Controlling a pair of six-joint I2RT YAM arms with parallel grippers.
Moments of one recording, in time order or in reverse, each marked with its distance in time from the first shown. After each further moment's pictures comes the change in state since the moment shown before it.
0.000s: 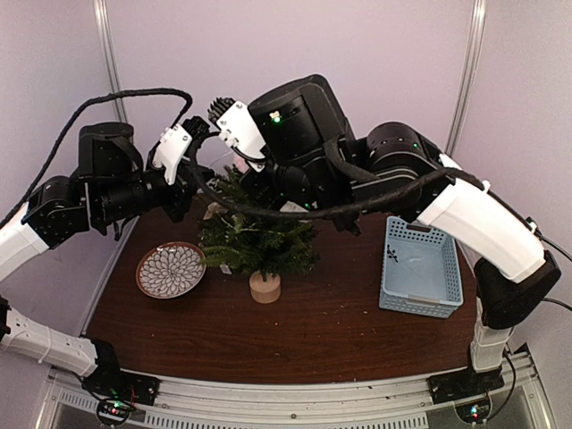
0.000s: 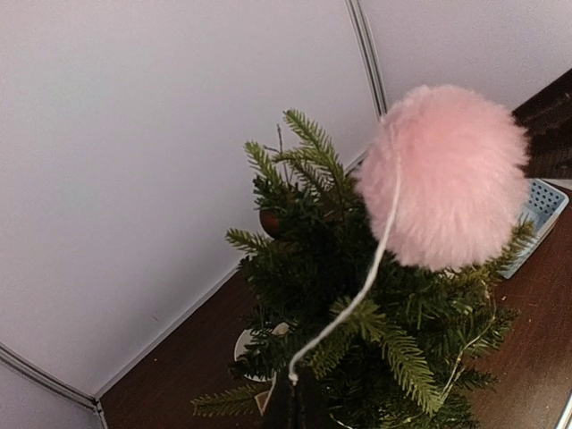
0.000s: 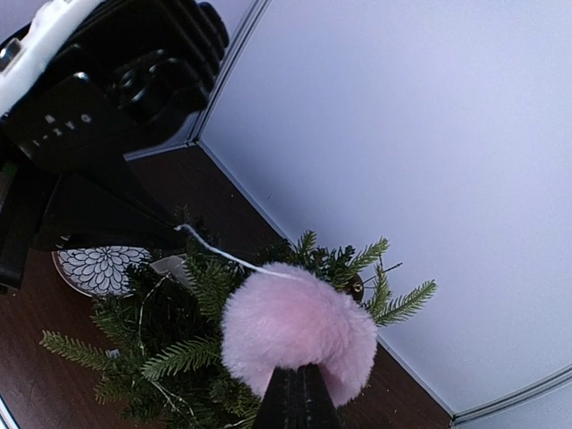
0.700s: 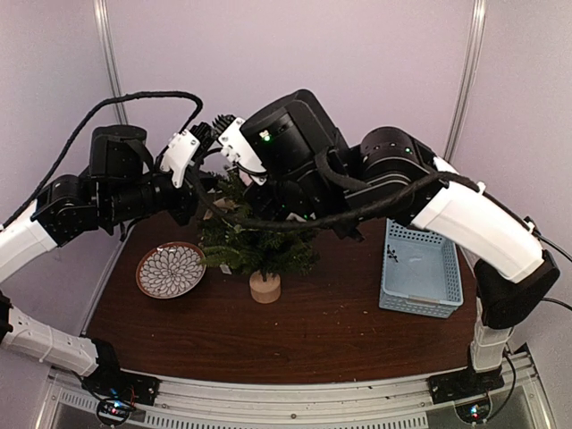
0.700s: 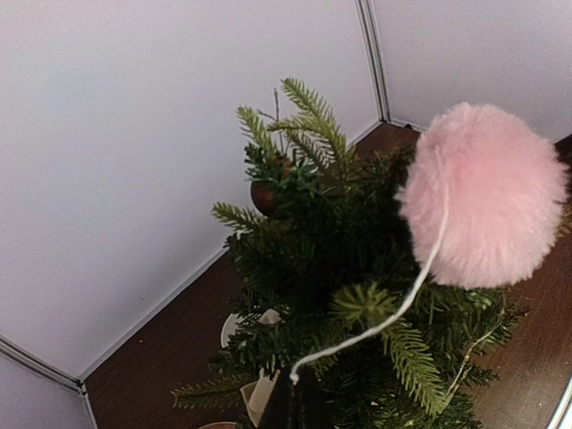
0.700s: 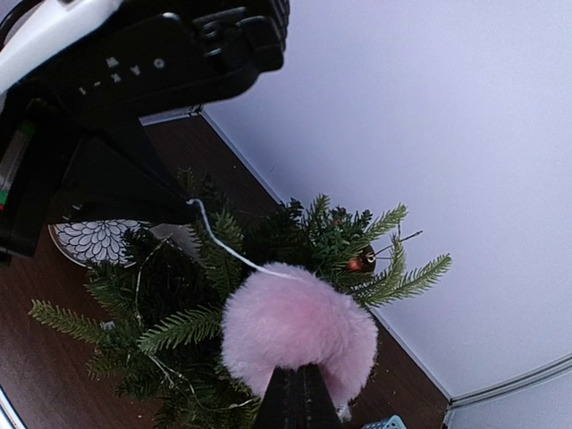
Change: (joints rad) left arm 0.018 0.034 -0.003 -0.027 0.025 -0.058; right arm -0.002 0.000 -0.027 -0.084 0.006 0.054
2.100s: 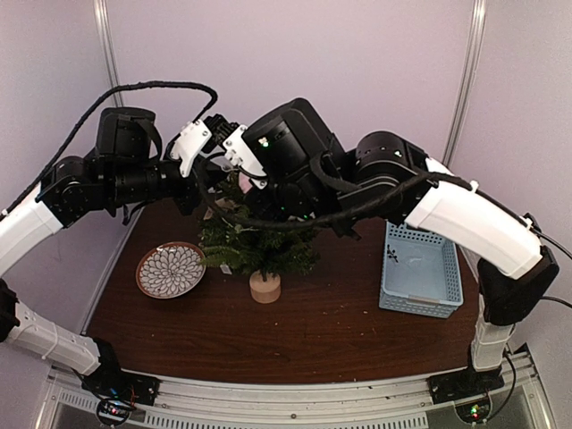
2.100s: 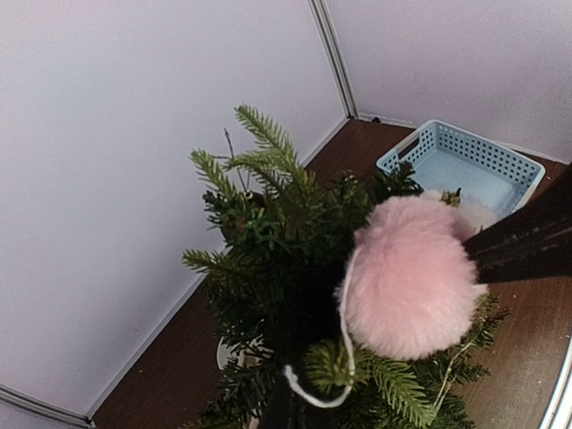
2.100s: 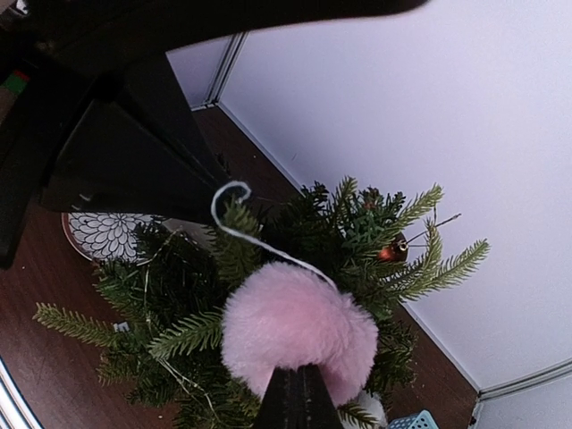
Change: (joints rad) left arm 0.036 0.088 0.137 -0.075 0.136 0.106; right arm -0.039 -0.018 -0.078 0.029 -0.085 0.071
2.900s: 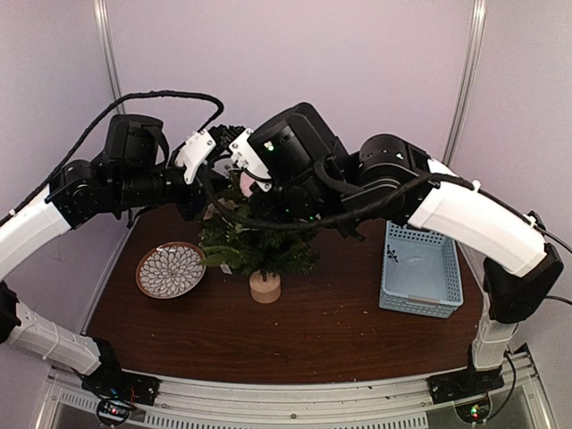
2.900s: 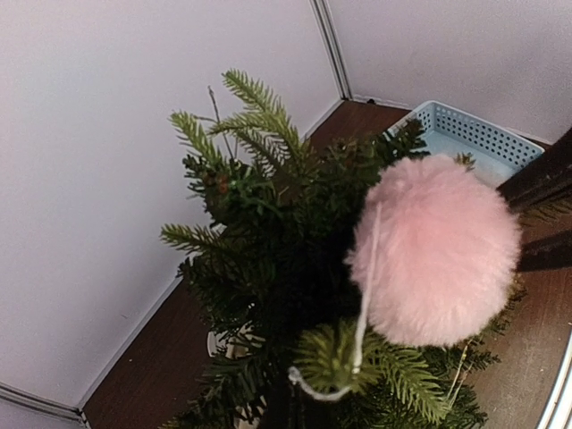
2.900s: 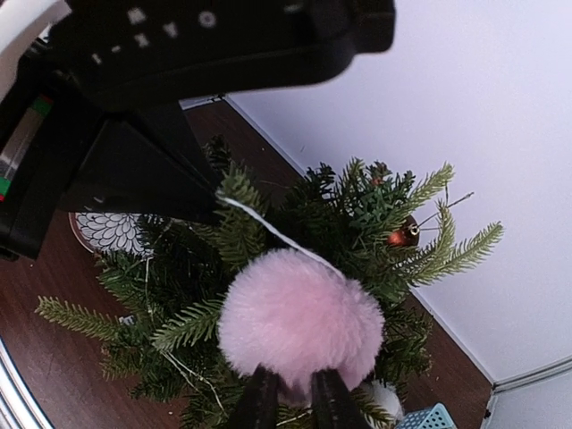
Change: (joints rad) left arm 0.042 0.011 -0.041 0.001 0.047 -0.001; right arm -0.013 -0.035 -0.071 0.015 -0.031 0.037
